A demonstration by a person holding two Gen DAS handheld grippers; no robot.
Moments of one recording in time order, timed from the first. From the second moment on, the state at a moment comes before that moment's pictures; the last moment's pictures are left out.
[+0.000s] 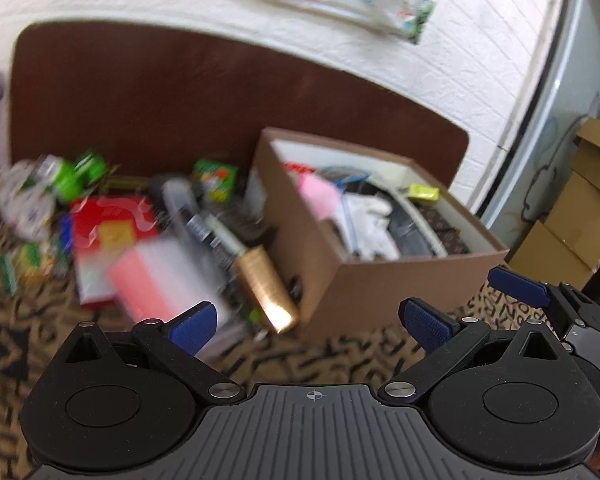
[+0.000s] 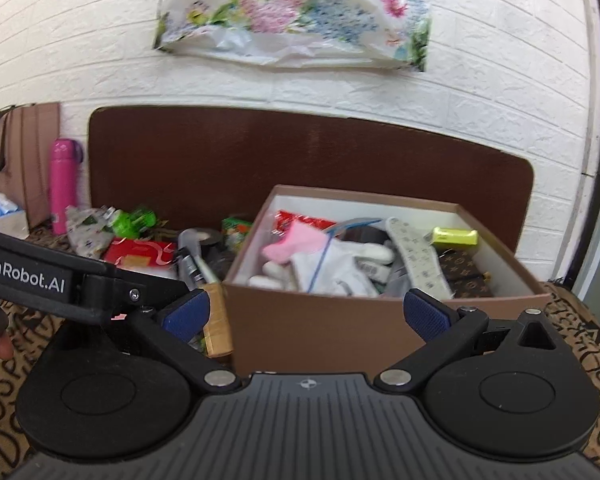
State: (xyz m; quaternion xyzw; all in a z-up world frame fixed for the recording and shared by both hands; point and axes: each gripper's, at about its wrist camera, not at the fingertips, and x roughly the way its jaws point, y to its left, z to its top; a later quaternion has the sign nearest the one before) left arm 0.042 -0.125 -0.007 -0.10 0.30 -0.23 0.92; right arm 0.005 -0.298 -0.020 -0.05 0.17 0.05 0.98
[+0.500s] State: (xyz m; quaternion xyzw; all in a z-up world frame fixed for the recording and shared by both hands) left arm 0.033 -0.044 -0.047 -0.16 0.32 -0.18 0.92; right arm 0.006 -0.210 -0.072 -0.10 0.23 0.16 0.95
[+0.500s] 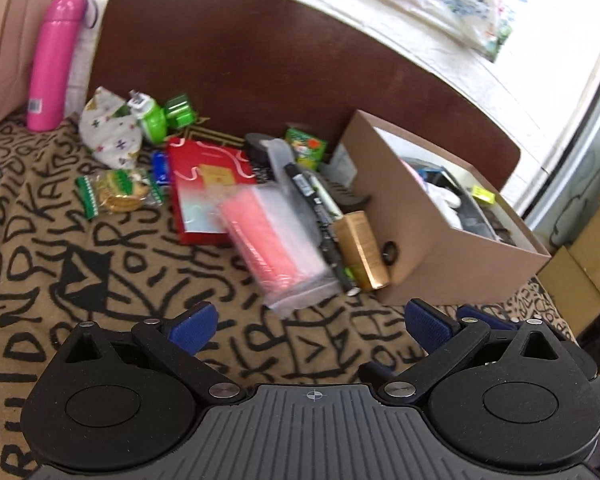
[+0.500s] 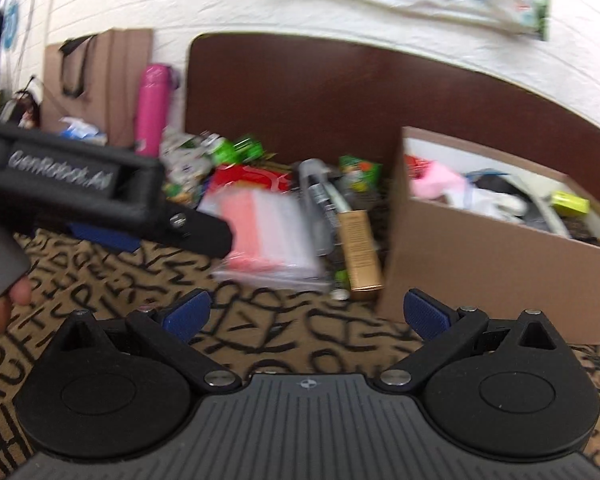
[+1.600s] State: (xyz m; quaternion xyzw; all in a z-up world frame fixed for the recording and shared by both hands) left arm 0.164 -0.039 -0.084 -0.18 0.39 -0.22 0.87; right arm 0.133 -0.155 -0.113 -0.12 0.28 0.17 0.94
